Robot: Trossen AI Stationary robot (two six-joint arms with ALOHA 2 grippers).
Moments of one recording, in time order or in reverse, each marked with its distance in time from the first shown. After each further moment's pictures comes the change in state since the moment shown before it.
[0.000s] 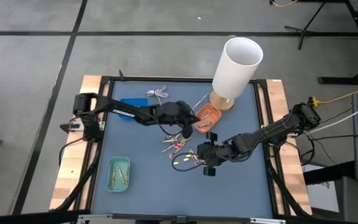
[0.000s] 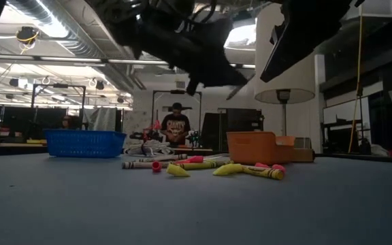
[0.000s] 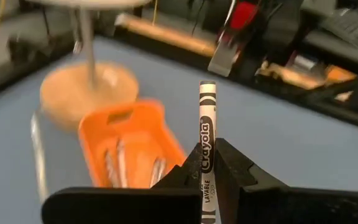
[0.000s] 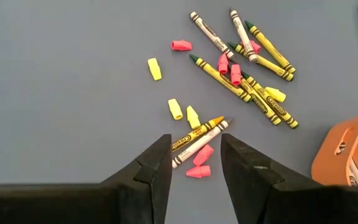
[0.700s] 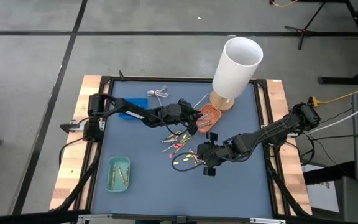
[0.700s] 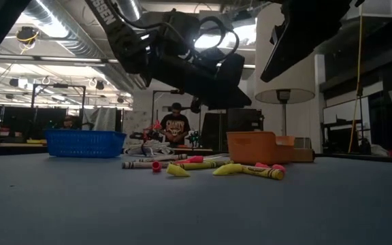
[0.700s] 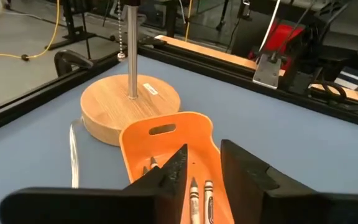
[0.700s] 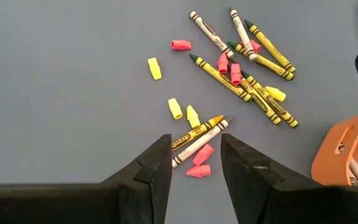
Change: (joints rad) left arm 0.034 0.170 0.000 0.241 -0.118 0.049; right arm 0.000 0.000 0.000 -0.001 0.000 0.001
